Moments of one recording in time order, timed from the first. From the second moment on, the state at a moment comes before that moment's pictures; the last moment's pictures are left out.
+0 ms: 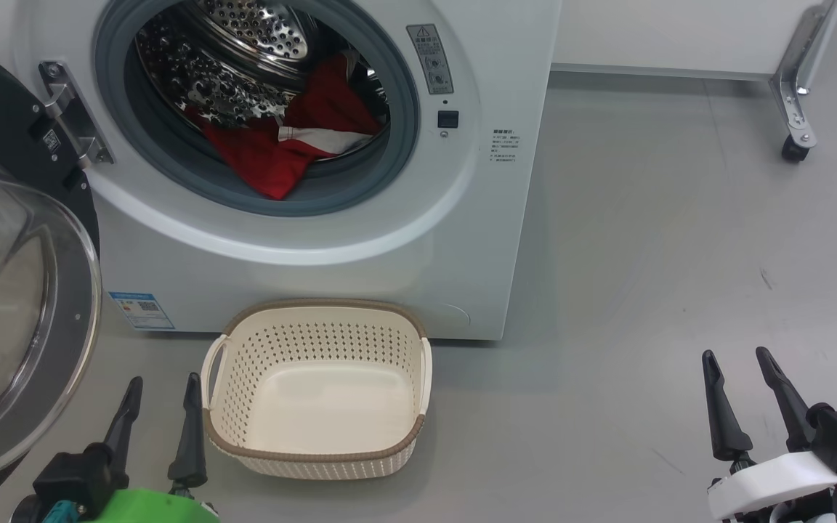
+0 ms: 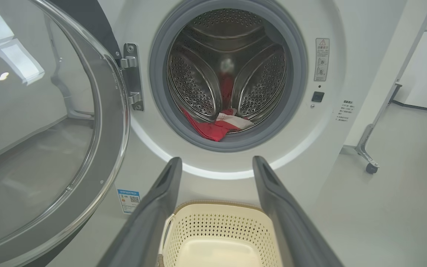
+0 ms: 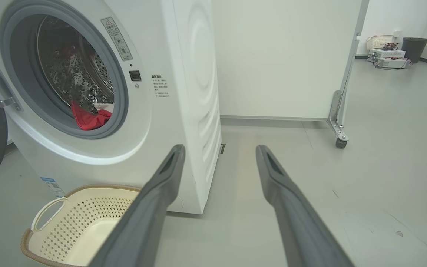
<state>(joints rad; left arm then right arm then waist) 0.05 0.04 -0.04 0.18 -0.36 -0.12 -0.25 0.09 -0.12 0.01 0.17 0.29 0.12 -0.25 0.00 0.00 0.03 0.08</state>
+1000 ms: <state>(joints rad) 0.05 0.04 -0.04 0.19 -0.38 -0.12 -0.25 0.09 -0.11 0.01 0.17 0.29 0.12 -0.25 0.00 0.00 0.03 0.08</state>
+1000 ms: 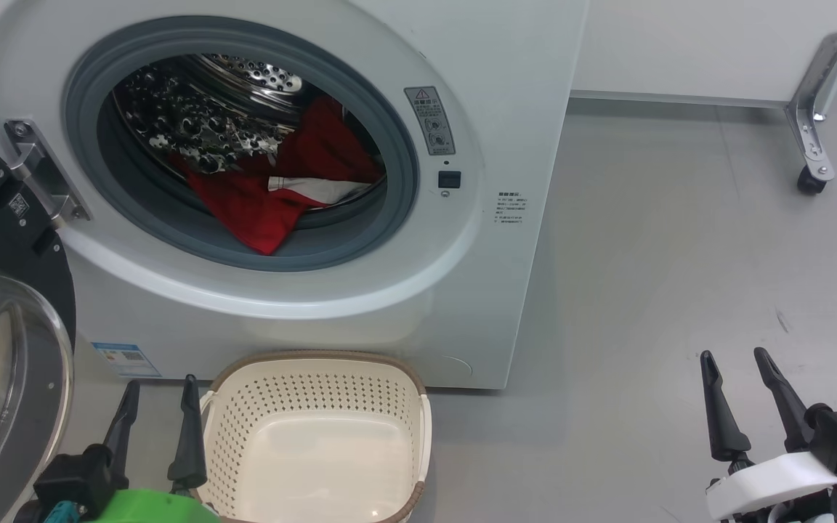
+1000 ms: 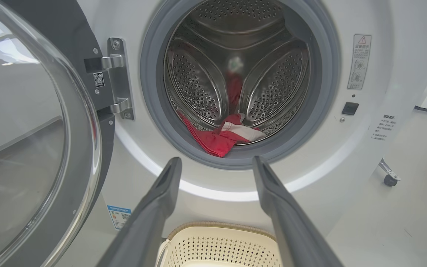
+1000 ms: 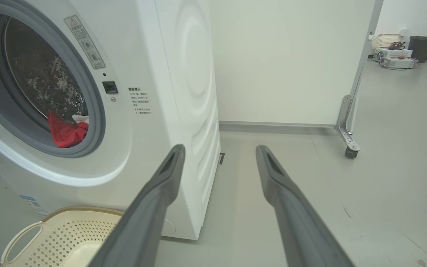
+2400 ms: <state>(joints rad) 0.05 0.05 -0.05 0.19 -0.28 -0.11 -0.25 0.09 -0.12 0.04 0.16 0.29 0.12 -0.25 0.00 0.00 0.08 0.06</state>
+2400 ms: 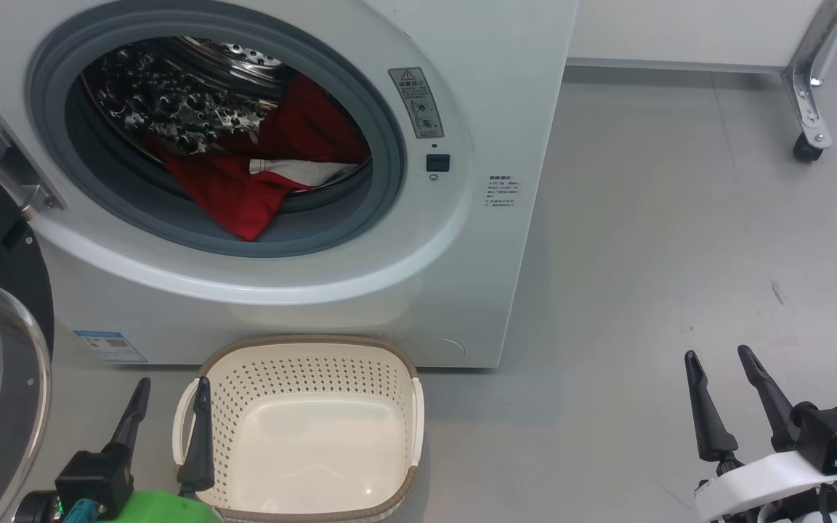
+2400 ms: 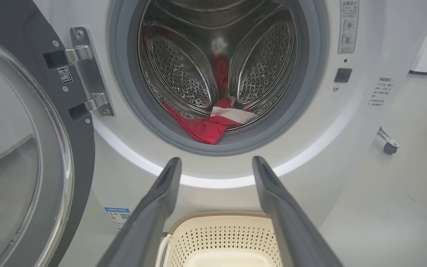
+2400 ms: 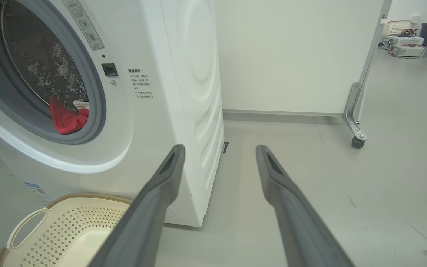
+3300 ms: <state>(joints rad) -0.37 0.24 -0.09 0.25 -0.09 -0.09 -0.10 -0.06 -0.10 0.09 0.12 0.29 0.12 -0.25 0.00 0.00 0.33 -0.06</state>
